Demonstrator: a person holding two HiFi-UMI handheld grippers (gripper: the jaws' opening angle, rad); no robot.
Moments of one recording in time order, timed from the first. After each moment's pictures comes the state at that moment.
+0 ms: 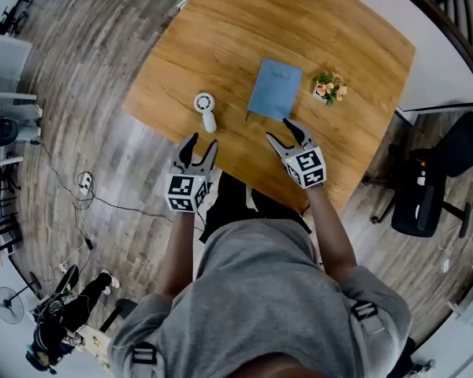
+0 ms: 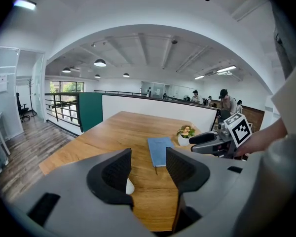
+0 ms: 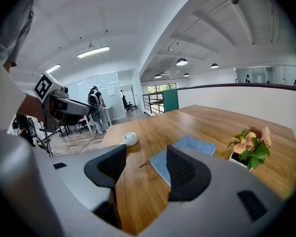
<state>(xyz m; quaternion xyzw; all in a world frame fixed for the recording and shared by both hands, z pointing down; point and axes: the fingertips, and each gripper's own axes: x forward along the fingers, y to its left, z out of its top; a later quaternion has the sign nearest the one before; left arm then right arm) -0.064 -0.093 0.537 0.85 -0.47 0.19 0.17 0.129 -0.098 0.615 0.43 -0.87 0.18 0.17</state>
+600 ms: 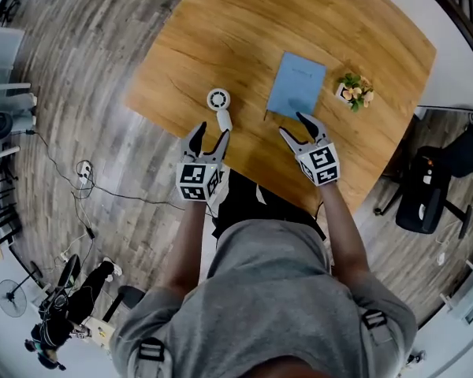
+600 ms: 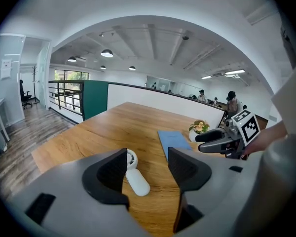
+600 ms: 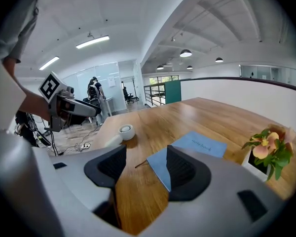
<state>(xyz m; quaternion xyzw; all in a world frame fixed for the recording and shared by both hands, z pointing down) -0.096 -0.145 0.600 0.83 -0.47 0.20 0.23 0.103 -0.136 0.651 0.41 -0.86 0.18 0.22</state>
